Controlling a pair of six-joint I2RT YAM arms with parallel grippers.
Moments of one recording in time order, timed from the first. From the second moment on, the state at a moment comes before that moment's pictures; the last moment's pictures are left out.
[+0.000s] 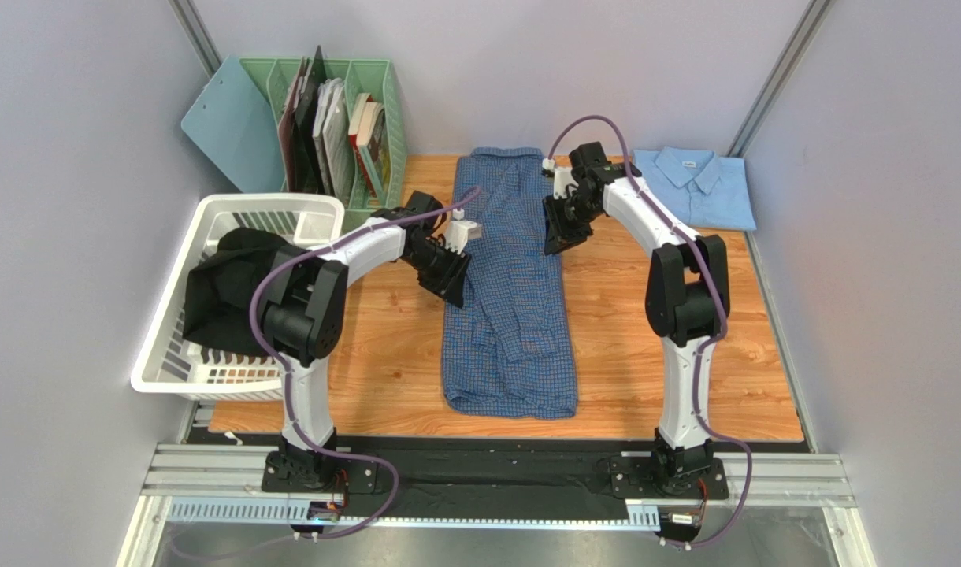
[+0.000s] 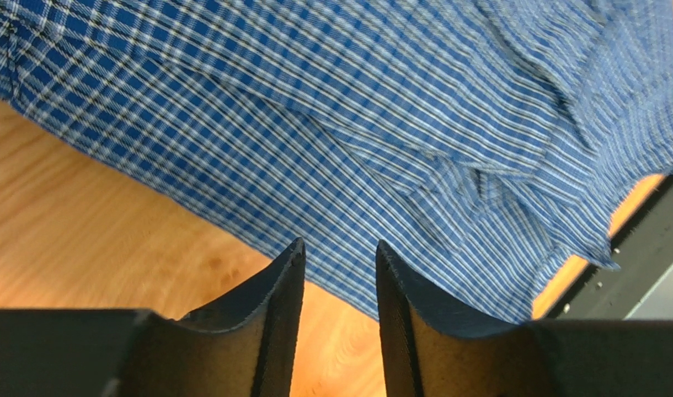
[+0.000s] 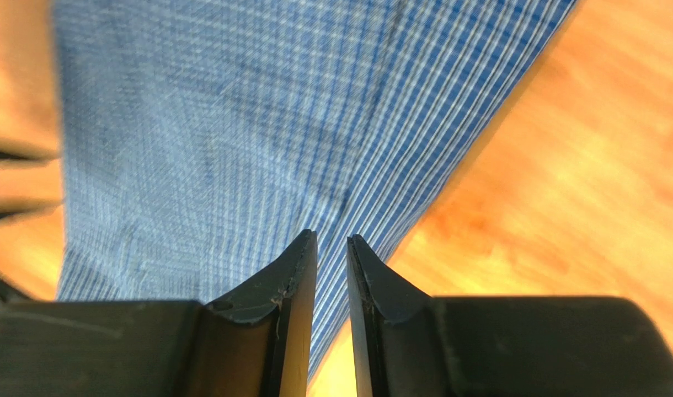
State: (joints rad) left arm -0.41 1.96 1.41 -0.68 0.54 0.19; right arm 0.27 2.18 1.88 -0.90 -0.37 -0.01
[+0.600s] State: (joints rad) left arm -0.36 2.20 1.69 -0.85 0.48 0.13; right arm 0.30 2.15 1.61 -0.83 -0.46 0.00
